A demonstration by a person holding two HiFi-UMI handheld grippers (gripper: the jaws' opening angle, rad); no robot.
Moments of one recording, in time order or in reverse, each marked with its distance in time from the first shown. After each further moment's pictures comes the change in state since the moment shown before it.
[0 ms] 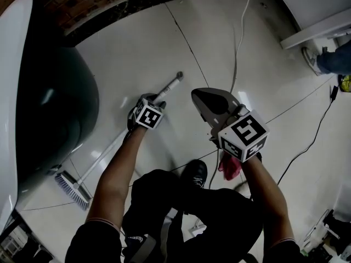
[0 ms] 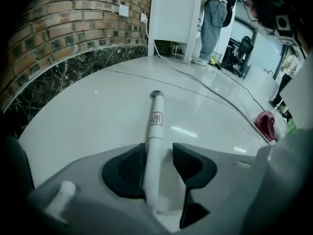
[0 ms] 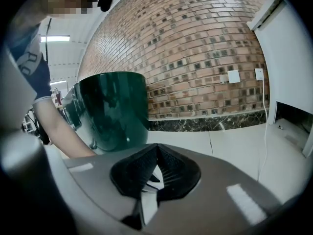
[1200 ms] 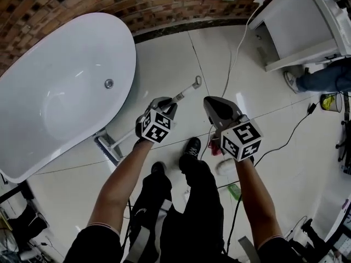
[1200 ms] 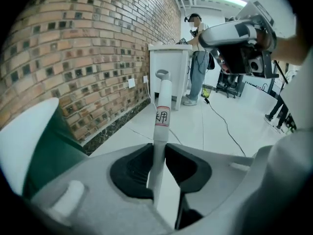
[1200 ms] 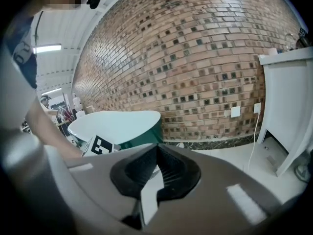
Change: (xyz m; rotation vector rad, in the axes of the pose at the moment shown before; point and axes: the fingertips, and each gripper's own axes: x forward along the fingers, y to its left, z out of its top) left arm -0.405 -0.069 0.158 0.002 -0.227 0.063; right arm -0.138 0.120 0.254 0.071 0.049 -0.037
